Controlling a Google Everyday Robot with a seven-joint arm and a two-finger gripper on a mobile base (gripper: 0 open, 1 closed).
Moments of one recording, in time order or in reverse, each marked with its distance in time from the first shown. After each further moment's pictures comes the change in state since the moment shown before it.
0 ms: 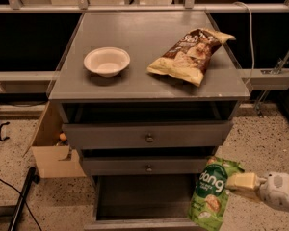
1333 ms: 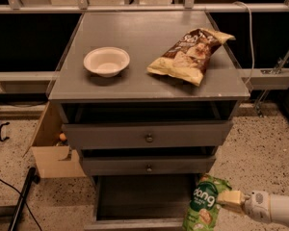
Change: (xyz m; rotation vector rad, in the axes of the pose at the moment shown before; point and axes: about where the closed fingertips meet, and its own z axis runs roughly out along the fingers) arm 0.009 0.125 0.072 0.050 -0.060 0.038
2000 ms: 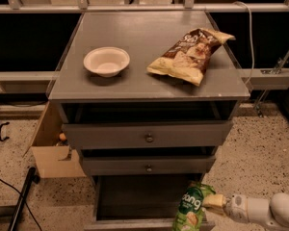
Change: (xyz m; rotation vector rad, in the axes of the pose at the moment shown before) arm 0.010 0.060 0.072 0.004 -0.036 0.054
